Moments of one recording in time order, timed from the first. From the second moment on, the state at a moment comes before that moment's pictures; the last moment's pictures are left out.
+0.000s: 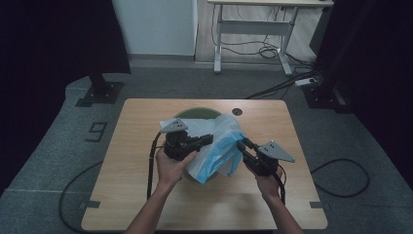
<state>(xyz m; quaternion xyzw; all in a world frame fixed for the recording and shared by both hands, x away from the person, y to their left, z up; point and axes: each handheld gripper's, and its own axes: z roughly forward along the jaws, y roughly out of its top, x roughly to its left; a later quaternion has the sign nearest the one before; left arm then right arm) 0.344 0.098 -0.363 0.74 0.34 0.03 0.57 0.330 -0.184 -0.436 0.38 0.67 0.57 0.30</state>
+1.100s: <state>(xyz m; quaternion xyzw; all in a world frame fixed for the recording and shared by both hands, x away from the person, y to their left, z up) 0.356 0.144 -0.362 0.69 0.38 0.08 0.61 0.284 -0.216 -0.449 0.33 0.69 0.57 0.31</state>
